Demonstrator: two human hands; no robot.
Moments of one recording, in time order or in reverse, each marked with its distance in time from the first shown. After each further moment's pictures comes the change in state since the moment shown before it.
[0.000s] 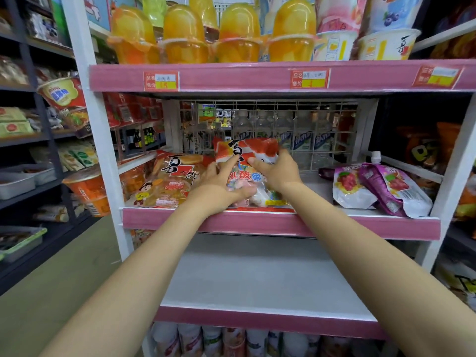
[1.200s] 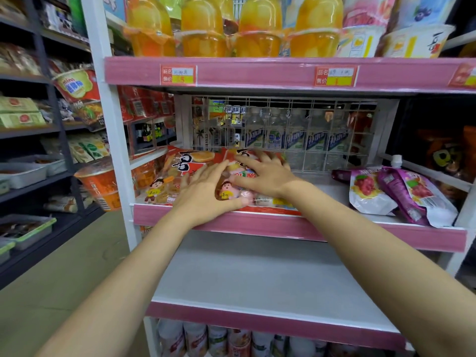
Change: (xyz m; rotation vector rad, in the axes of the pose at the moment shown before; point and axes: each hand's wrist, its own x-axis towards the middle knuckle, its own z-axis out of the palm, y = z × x) left_hand -0.018 -0.049 -0.011 0.102 0.099 0.112; right_hand 0.000 -0.017 0.028 -0.796 -0.437 -0.306
